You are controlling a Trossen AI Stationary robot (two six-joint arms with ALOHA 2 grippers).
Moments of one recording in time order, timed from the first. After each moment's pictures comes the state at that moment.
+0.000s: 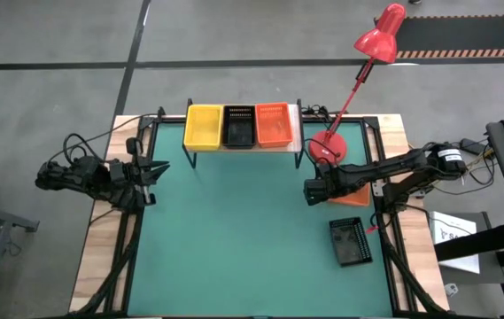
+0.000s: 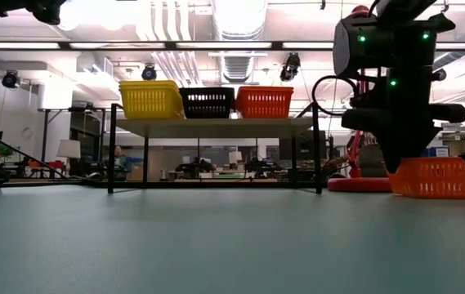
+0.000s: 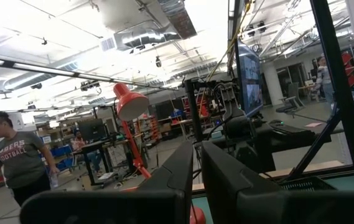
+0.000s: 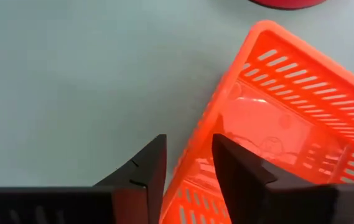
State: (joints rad) left arm -0.23 0.17 0.33 0.17 -0.38 0.41; right arm 0.02 1.47 0.82 -0.94 0.29 1.26
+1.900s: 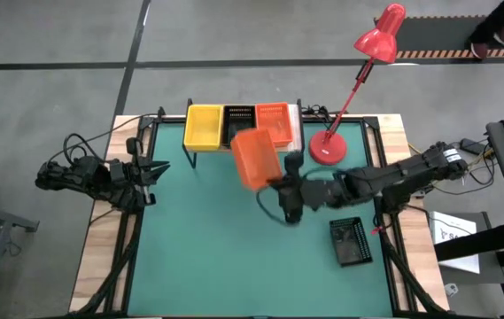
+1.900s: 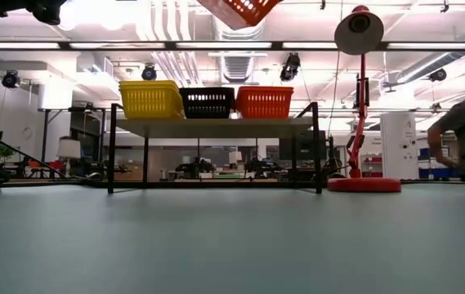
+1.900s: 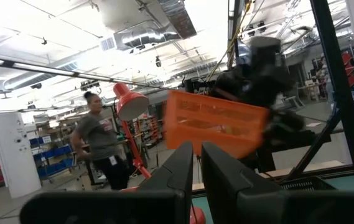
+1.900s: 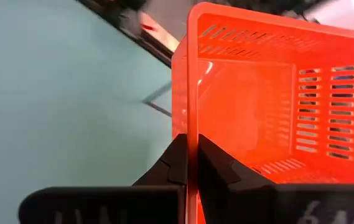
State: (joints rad) left arm -0.23 0.17 0.33 0.17 -0.38 0.41; right arm 0.28 1.47 1.36 -0.41 0.59 -0.54
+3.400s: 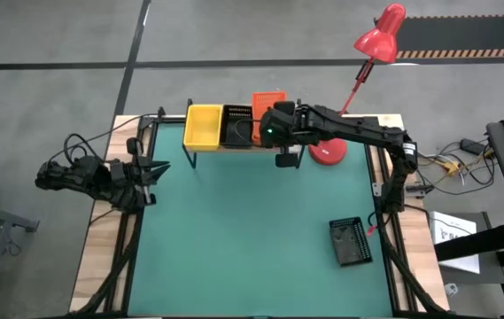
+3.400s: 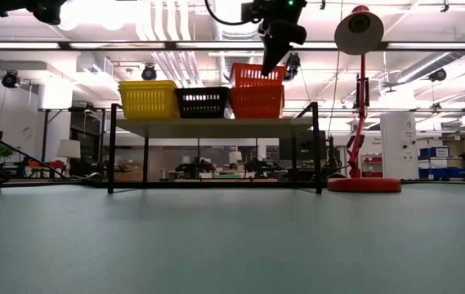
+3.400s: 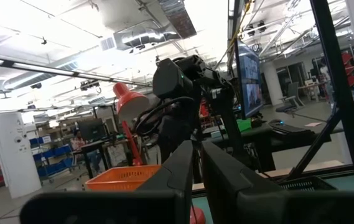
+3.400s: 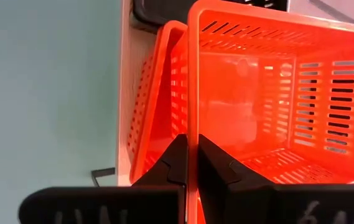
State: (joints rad) left arm -0.23 0.17 0.33 0.17 -0.38 0.41; right arm -0.21 1.85 1.95 -1.19 0.38 -0.44
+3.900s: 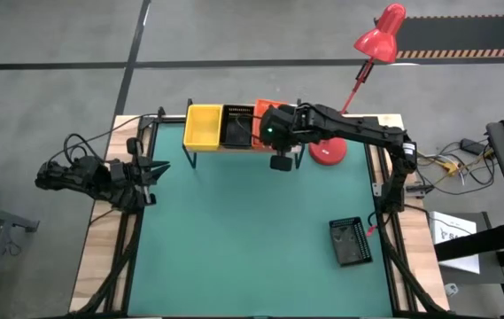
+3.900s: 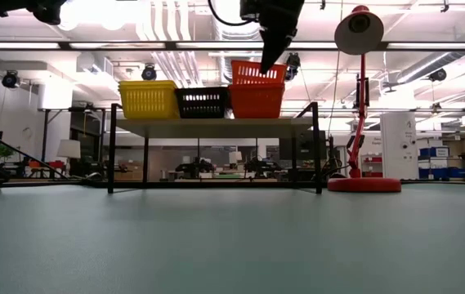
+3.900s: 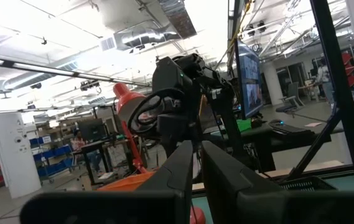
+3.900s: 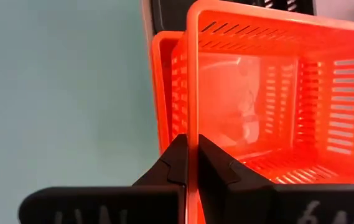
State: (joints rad) left arm -0.23 0.17 0.33 0.17 -0.38 0.41; right arm -0.21 1.85 1.97 -1.22 0.26 -0.20
